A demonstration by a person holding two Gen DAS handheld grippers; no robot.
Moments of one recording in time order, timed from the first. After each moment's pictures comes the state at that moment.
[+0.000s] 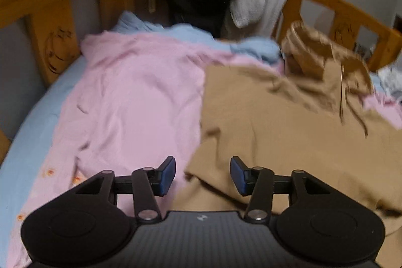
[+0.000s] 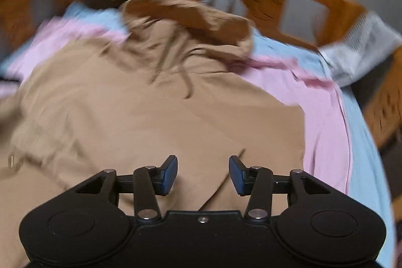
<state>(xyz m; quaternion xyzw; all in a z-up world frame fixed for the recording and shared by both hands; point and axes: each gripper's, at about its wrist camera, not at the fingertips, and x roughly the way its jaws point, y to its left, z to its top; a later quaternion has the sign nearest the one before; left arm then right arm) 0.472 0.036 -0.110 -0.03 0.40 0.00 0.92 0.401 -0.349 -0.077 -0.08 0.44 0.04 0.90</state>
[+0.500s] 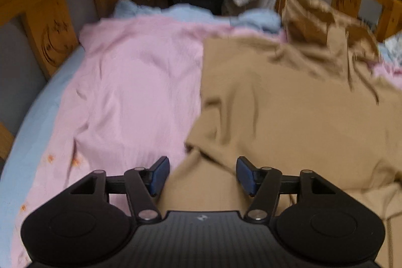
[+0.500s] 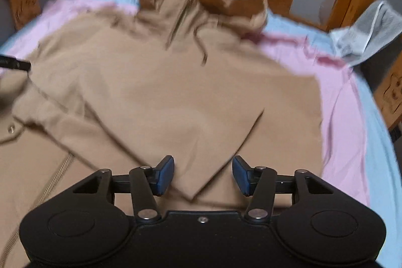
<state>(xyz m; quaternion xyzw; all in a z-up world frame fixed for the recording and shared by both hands) 0.468 0.022 -0.128 0.01 0.44 0.01 0.90 0.384 -0.342 -0.119 -0.06 0.47 0.04 0.88</state>
